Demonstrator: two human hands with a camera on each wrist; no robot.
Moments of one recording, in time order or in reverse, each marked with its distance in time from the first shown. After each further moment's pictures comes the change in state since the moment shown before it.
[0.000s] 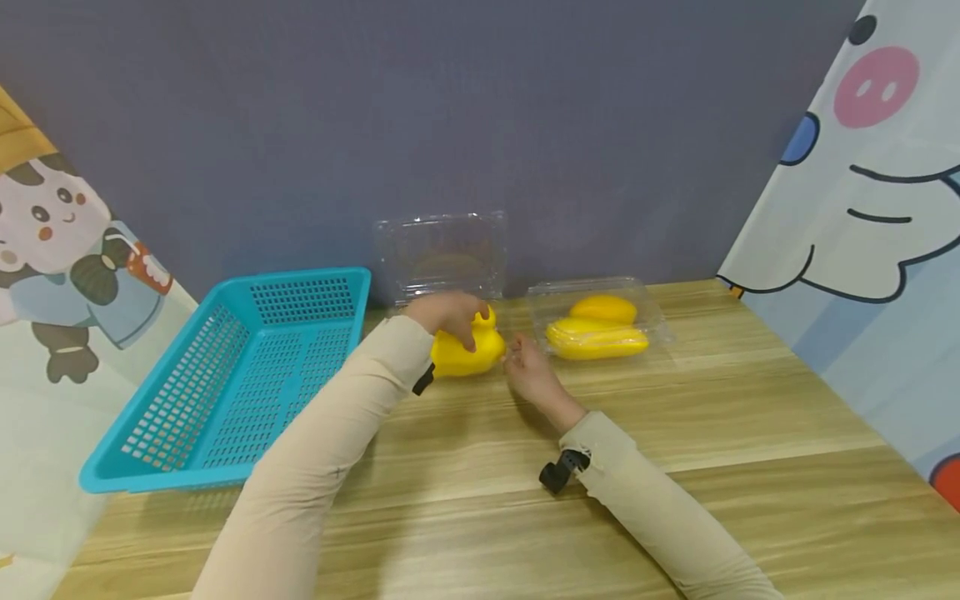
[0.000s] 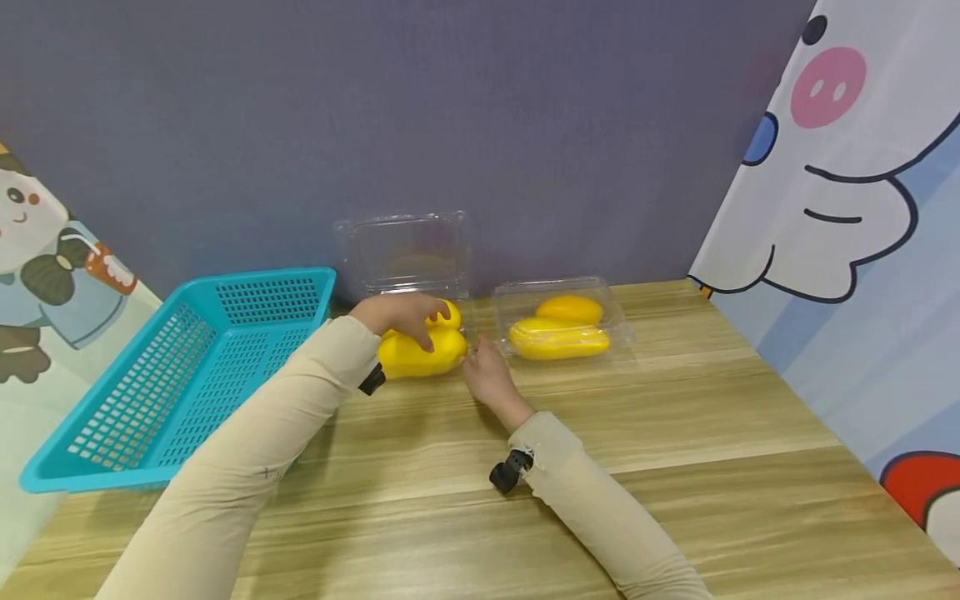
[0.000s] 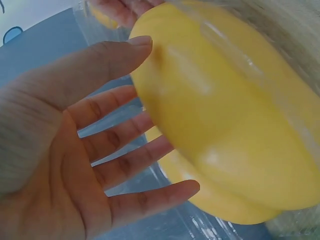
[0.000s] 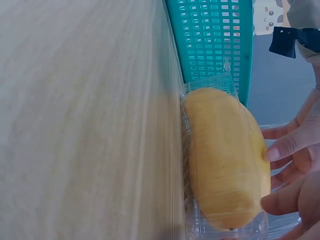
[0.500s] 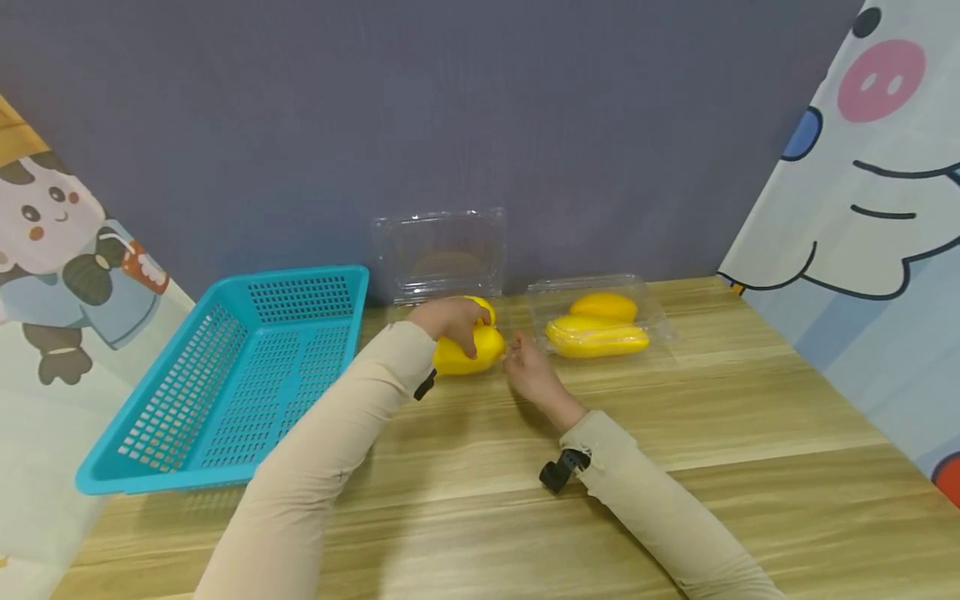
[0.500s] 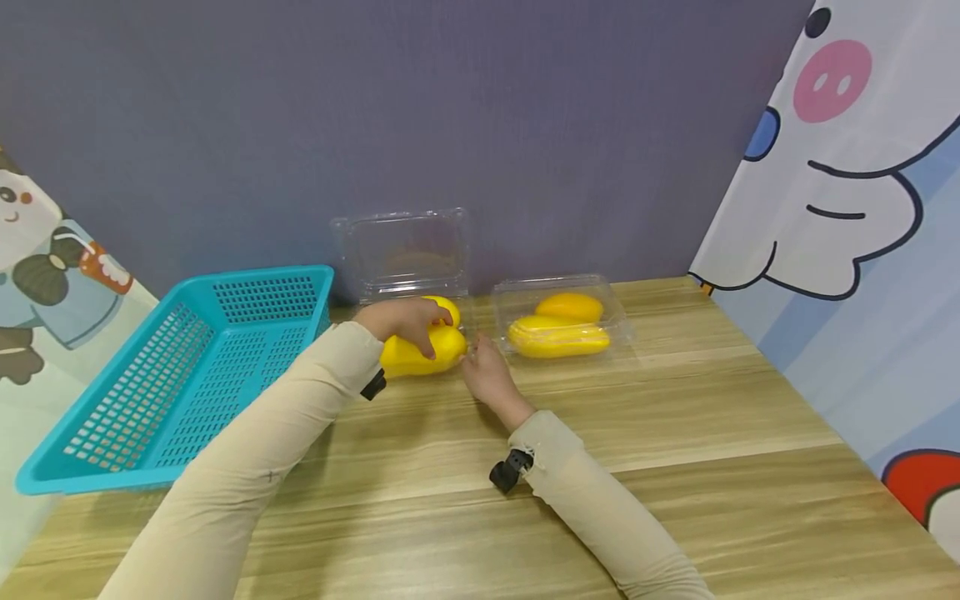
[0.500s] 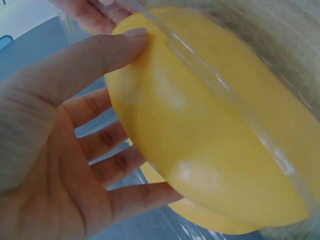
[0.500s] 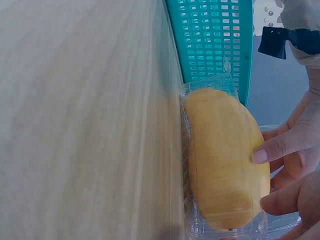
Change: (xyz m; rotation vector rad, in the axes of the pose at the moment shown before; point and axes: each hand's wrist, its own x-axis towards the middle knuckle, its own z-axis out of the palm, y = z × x) left_hand 0.006 0.001 0.010 0.055 -0.022 0.014; right_hand 0.001 -0.001 0.000 -0.009 -0.005 0.020
